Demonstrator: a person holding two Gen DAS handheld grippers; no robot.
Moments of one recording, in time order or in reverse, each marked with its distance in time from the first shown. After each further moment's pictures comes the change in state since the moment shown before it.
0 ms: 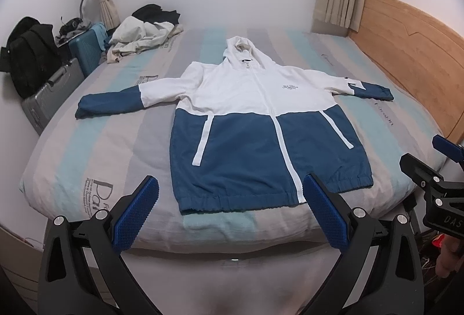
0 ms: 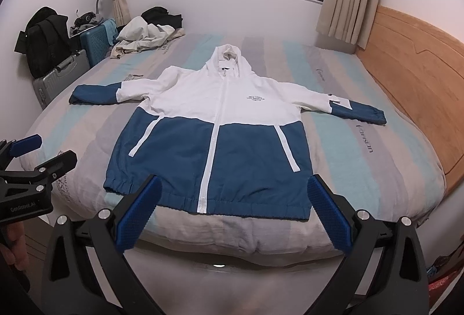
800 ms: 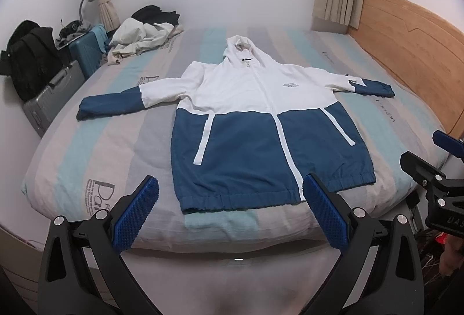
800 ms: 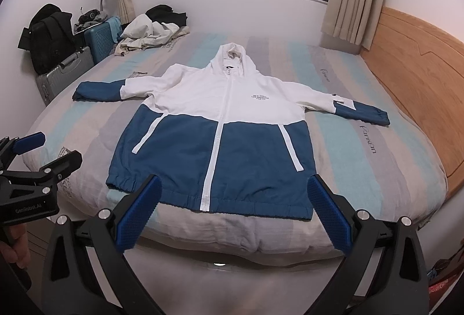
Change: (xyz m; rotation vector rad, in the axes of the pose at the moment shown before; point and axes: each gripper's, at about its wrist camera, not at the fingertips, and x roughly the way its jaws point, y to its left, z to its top) left arm -0.001 -0.002 -0.004 0.017 -0.004 0.010; right arm 0.001 0.003 -0.002 -0.013 0.003 0.021
